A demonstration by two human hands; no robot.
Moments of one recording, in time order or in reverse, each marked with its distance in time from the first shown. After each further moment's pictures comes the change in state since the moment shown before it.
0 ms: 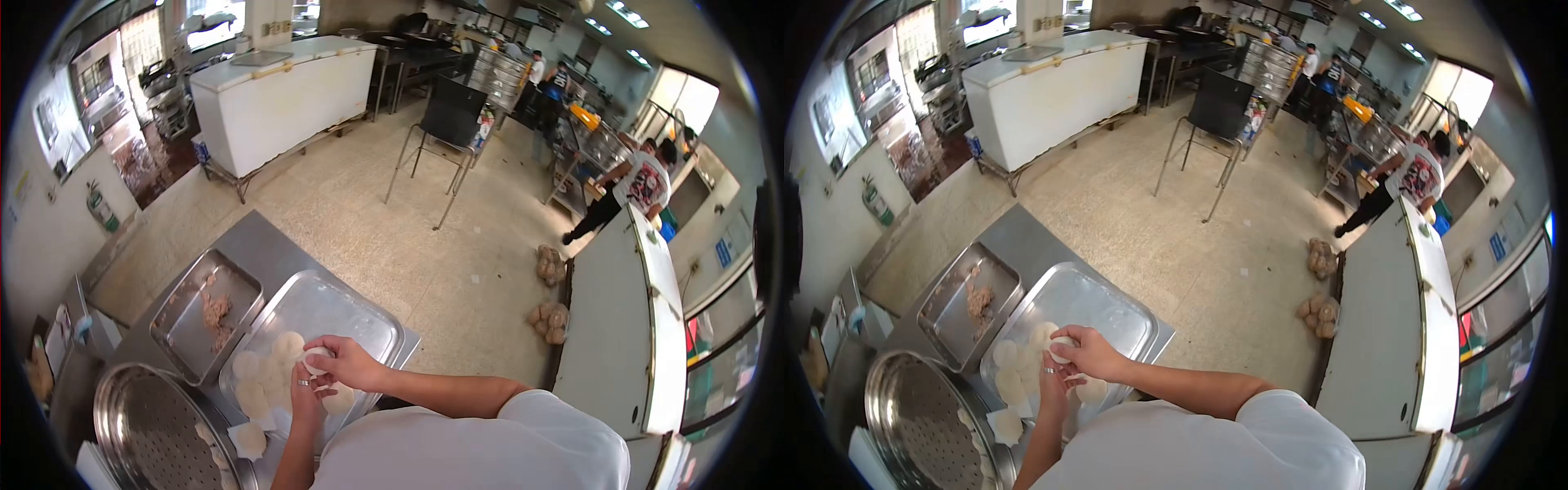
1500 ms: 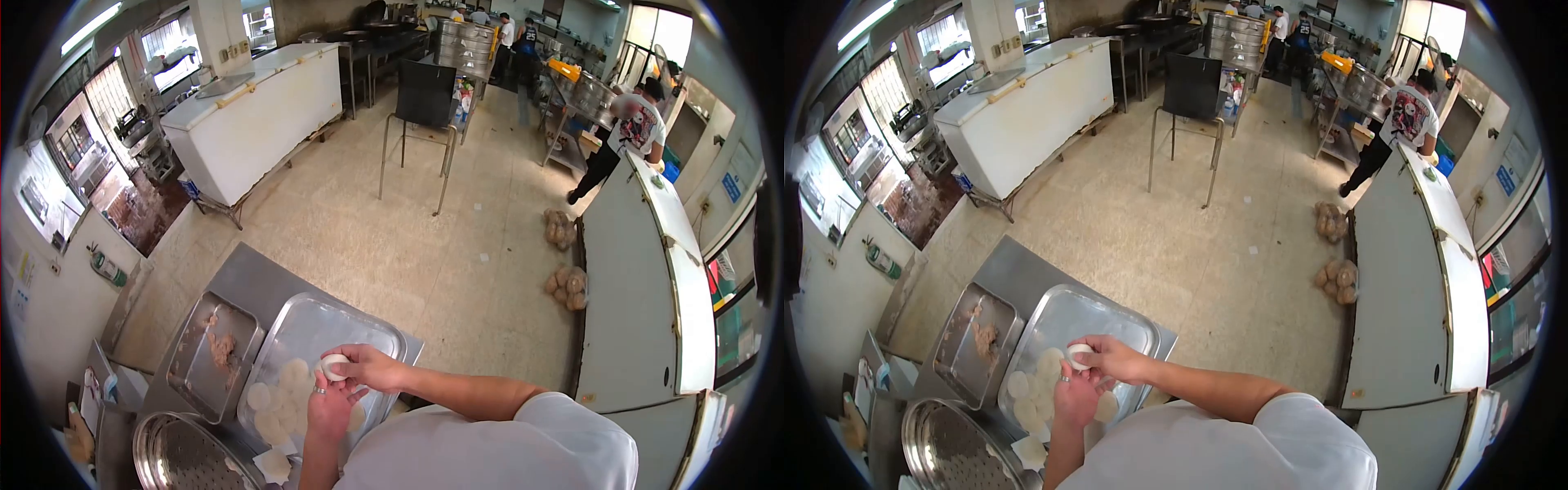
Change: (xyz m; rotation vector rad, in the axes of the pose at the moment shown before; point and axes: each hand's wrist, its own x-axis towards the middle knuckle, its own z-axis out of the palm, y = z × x) left_hand 0.025 0.015 0.041 -0.262 -0.444 -0.207; right_hand 0.011 0.035 -0.074 0.330 -0.167 0.022
